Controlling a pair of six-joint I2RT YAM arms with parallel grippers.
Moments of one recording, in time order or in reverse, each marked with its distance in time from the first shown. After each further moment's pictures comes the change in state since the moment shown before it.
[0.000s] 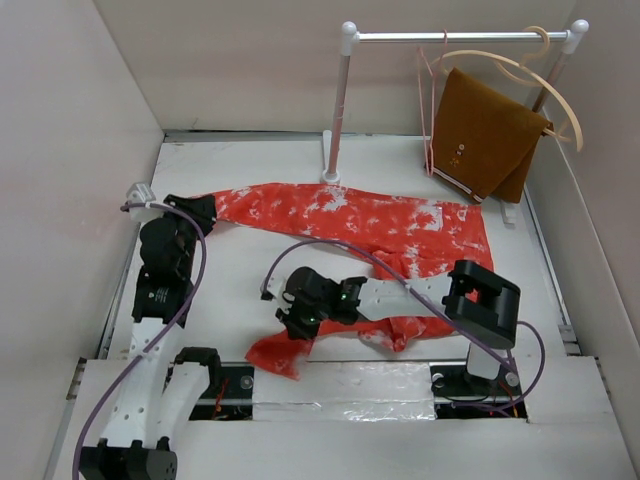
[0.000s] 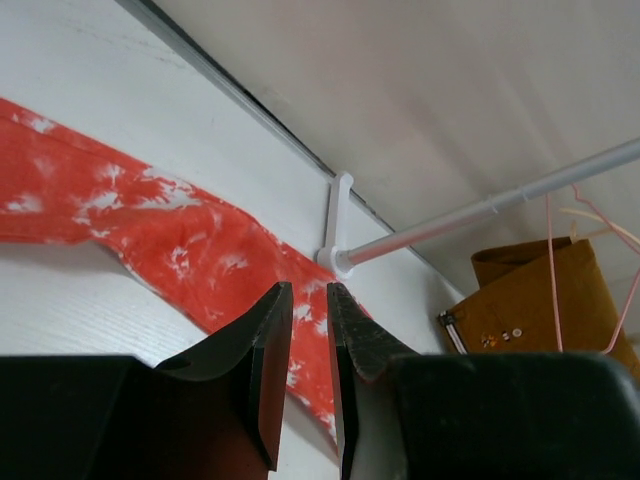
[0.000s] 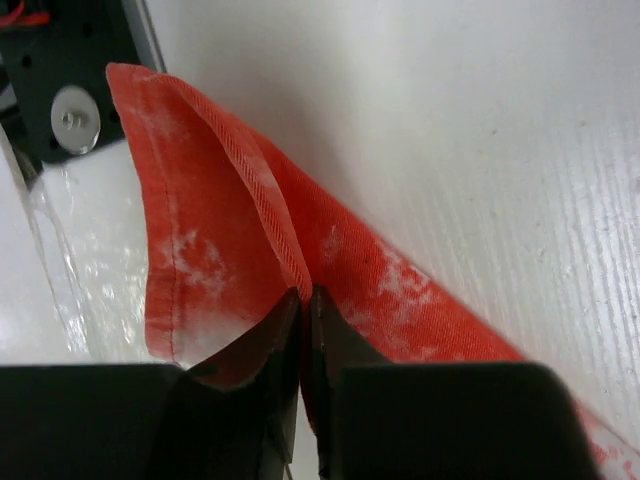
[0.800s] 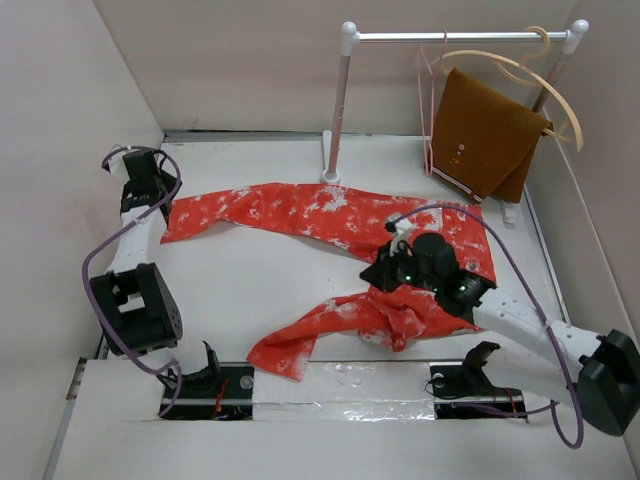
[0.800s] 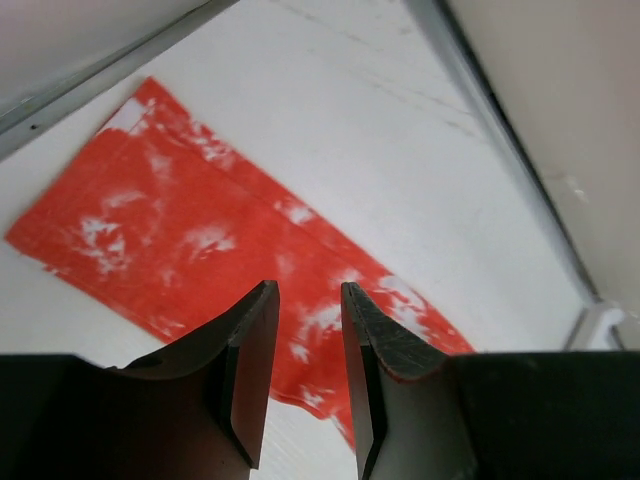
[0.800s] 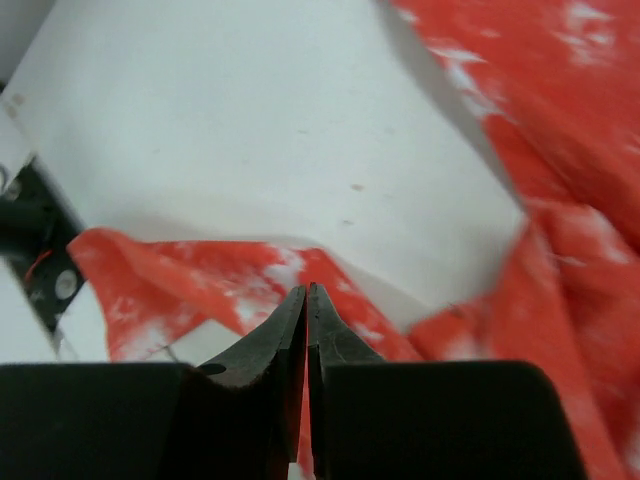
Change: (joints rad) left arm 0.324 0.832 0.430 -0.100 -0.048 0.112; right arm -0.540 -0.803 -0.533 0.140 0.006 0.253
